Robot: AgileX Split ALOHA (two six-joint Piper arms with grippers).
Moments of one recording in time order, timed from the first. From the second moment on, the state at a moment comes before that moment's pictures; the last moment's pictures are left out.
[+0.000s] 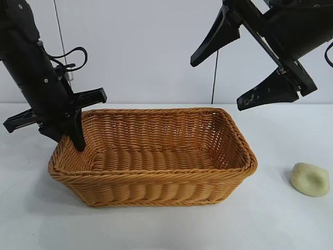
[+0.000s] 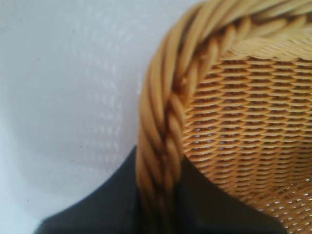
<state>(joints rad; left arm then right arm) -0.25 2.08 -1.39 -0.37 0.89 -0.11 0.20 1.57 -1.02 0.92 0.79 -0.36</state>
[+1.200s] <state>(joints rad) -0.07 1.94 -1.62 -0.07 1.21 -0.06 0.20 1.57 -1.02 0.92 0.81 -0.36</state>
